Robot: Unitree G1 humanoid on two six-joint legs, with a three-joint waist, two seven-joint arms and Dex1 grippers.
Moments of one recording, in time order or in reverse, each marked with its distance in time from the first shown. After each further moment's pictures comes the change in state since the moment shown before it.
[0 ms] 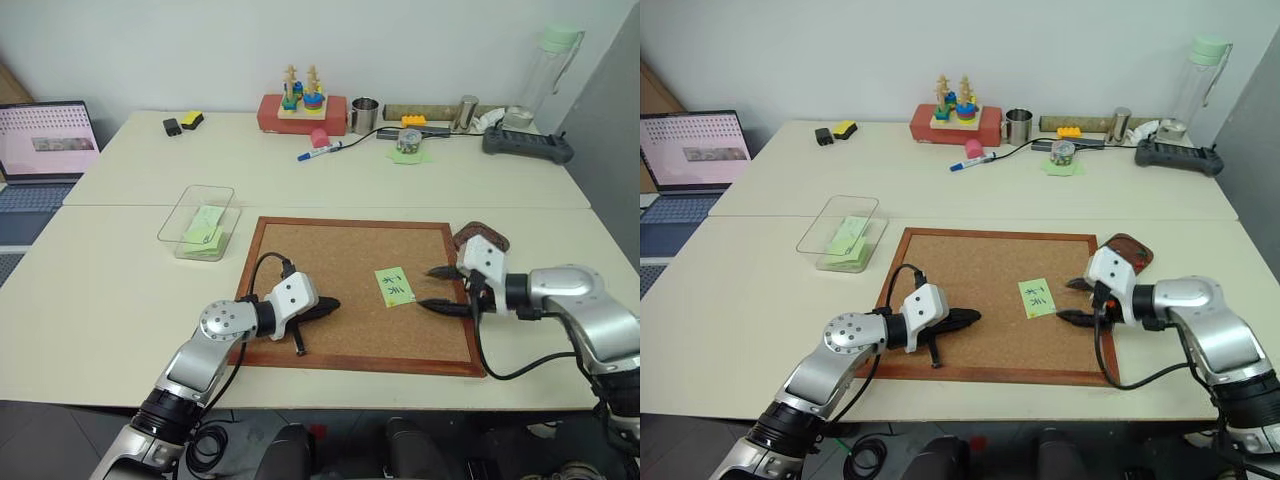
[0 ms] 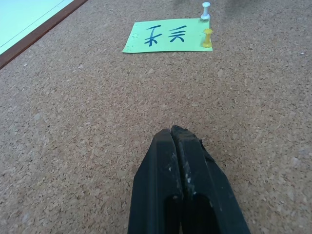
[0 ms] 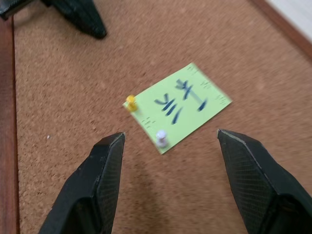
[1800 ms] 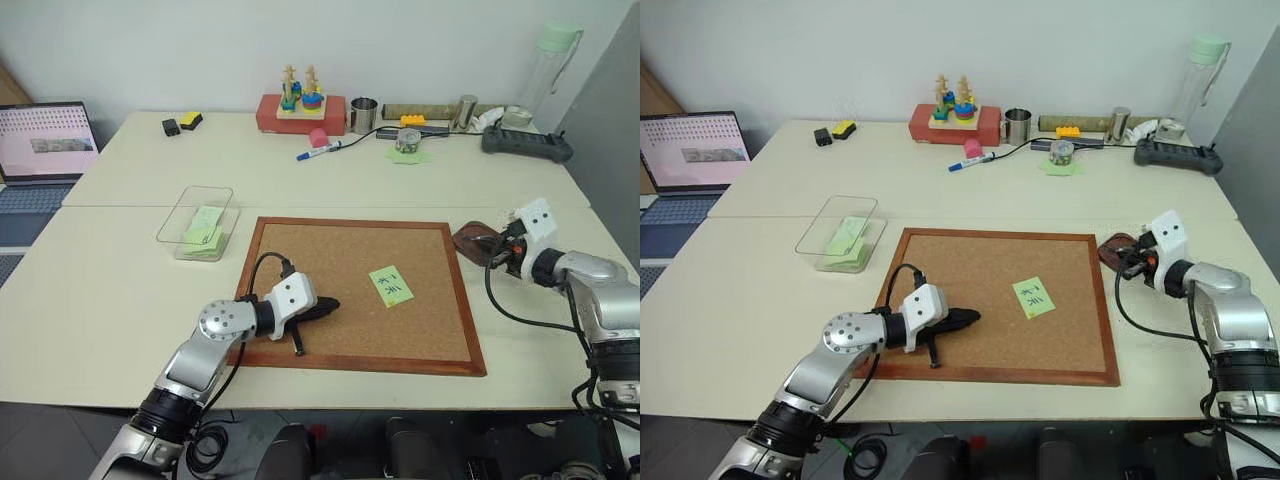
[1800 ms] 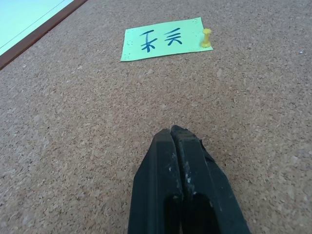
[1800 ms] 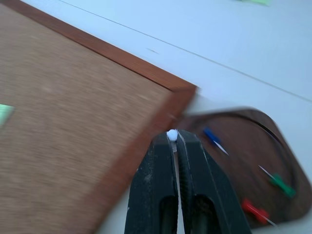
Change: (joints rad) left arm -0.004 0.001 -0.001 0.013 0.000 -0.011 -0.008; right arm -0.157 0.073 -0.237 0.410 -0.036 0.025 -0.379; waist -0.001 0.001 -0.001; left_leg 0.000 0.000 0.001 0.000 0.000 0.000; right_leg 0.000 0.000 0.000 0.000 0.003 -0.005
